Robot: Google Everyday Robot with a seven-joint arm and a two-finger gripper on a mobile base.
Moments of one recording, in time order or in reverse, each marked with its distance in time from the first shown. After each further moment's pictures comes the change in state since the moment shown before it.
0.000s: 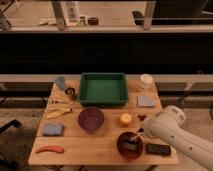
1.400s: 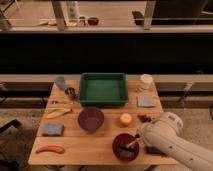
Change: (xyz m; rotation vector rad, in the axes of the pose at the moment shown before) arm -0.022 0.021 -0.019 0.005 0.005 -0.030
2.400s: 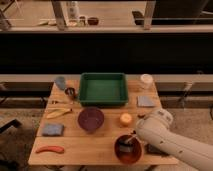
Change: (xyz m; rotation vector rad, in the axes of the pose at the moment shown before) arm -0.013 -0.022 0.012 0.006 0.046 -0.036
